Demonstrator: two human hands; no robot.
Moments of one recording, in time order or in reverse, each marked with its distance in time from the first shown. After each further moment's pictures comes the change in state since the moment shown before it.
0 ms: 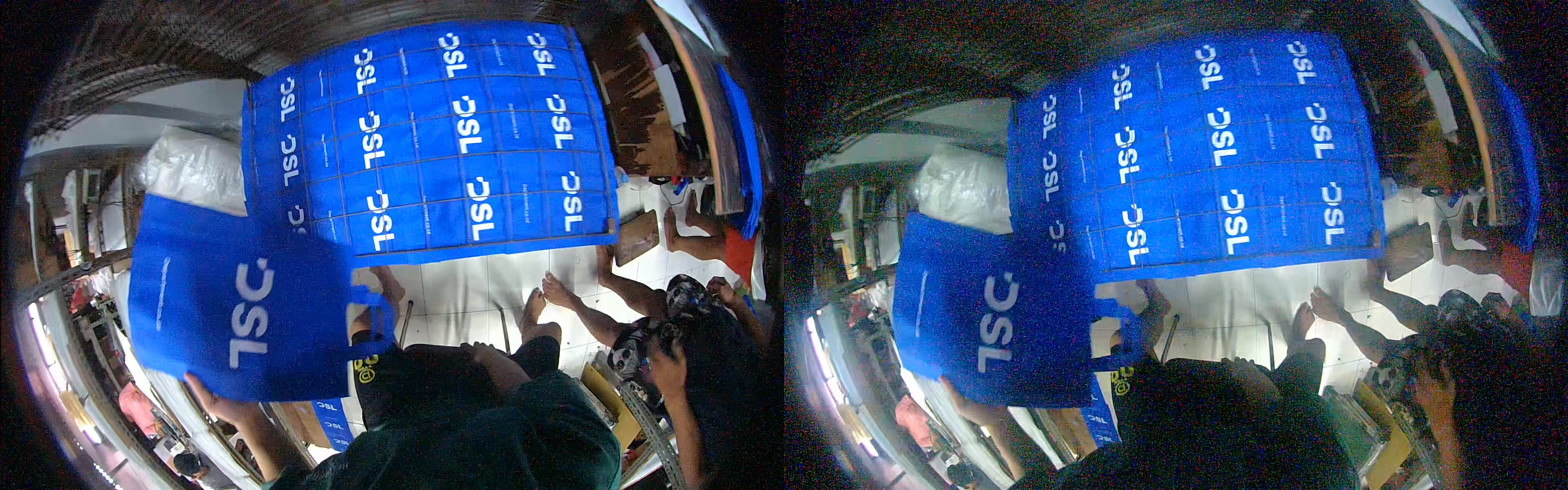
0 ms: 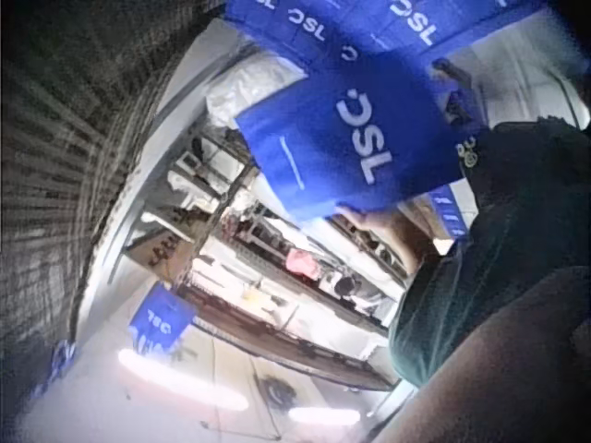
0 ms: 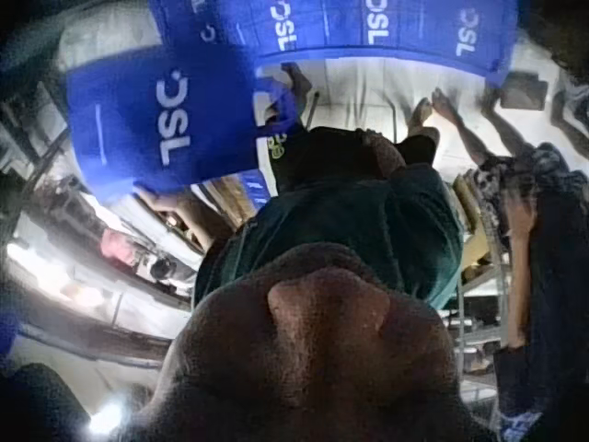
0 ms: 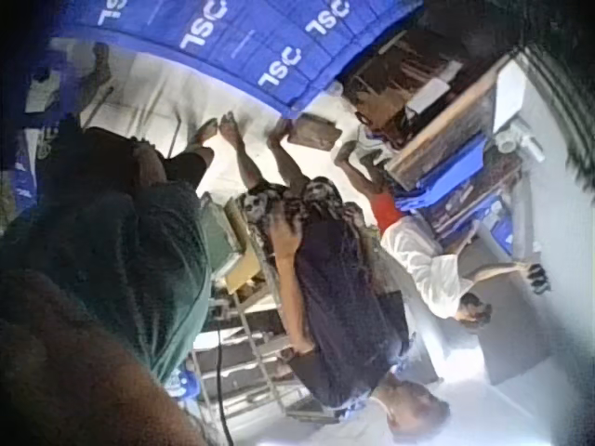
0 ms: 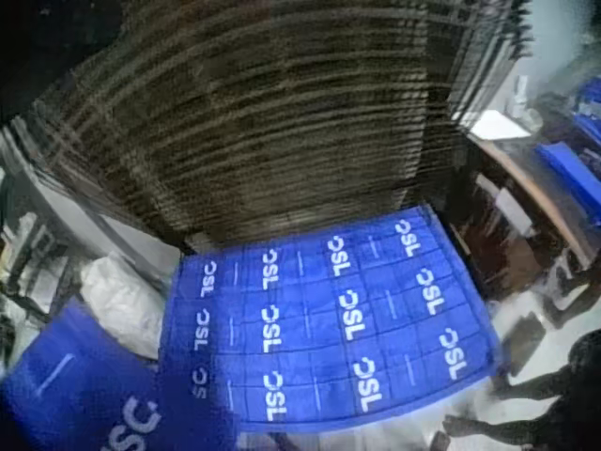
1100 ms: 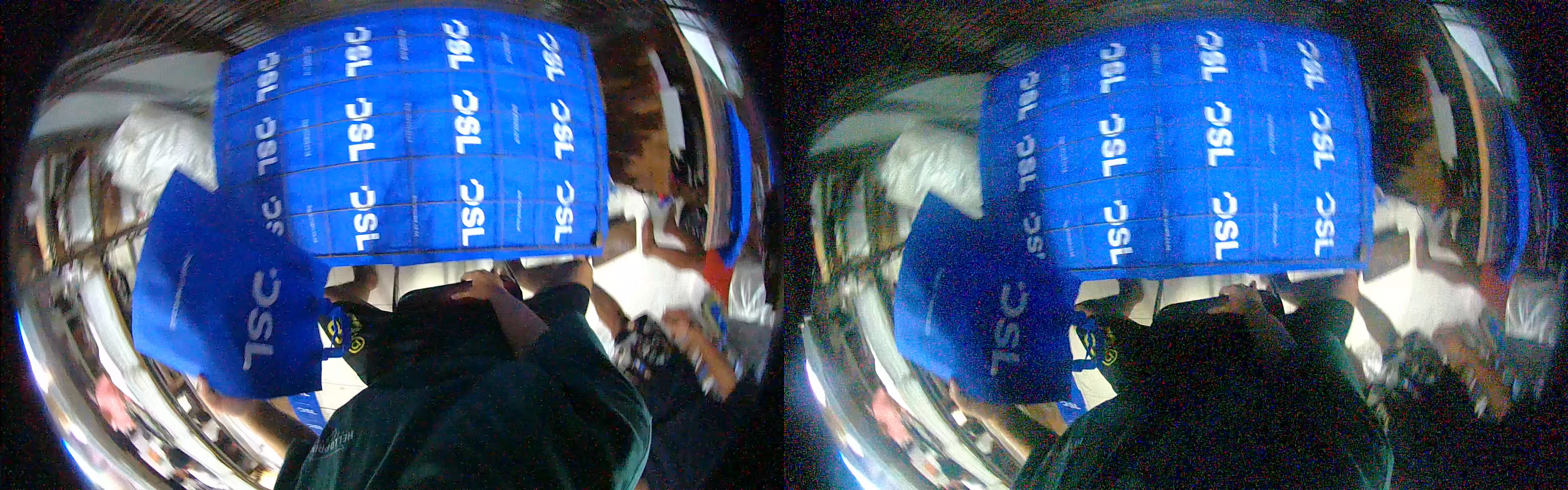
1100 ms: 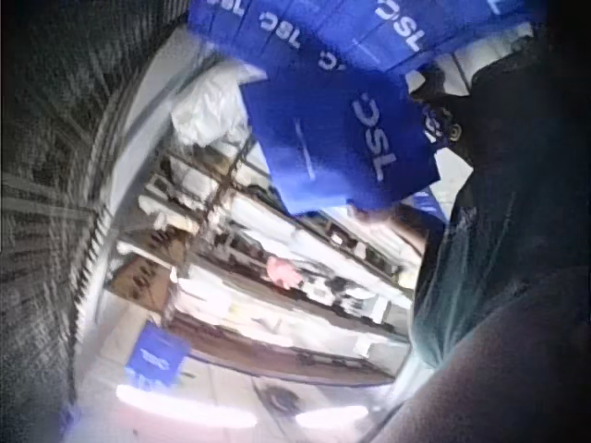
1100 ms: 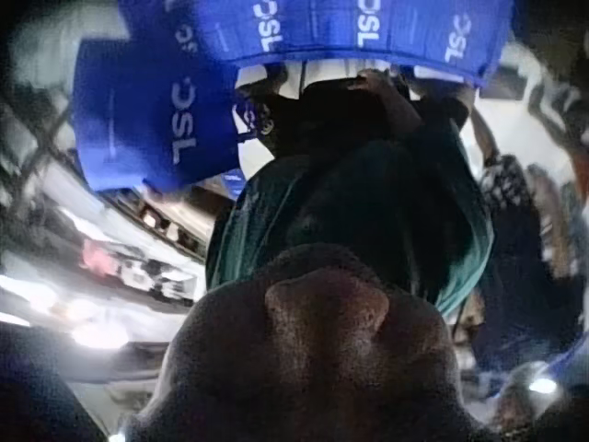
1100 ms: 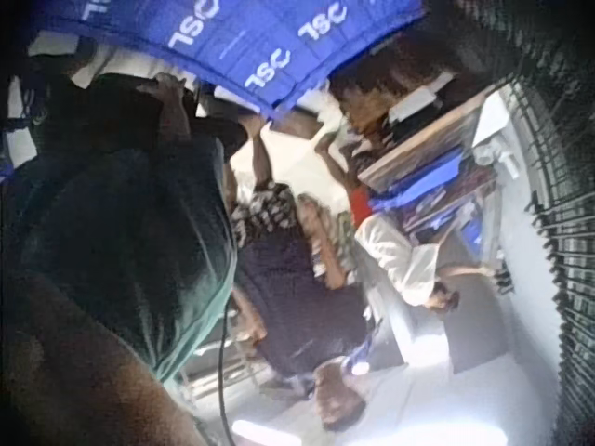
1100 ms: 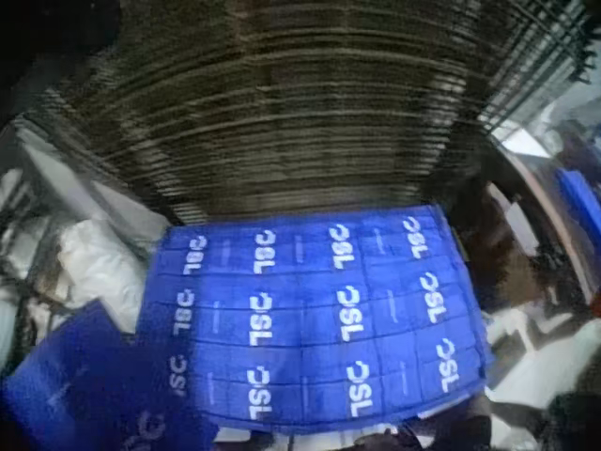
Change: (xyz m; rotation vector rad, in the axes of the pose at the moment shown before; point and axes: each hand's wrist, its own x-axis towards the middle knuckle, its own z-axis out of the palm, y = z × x) left_hand 0.031 -0.066 -0.057 0.106 0.265 0.061; right_hand 0.215 -0.026 -0.039 -0.371 -0.148 0.054
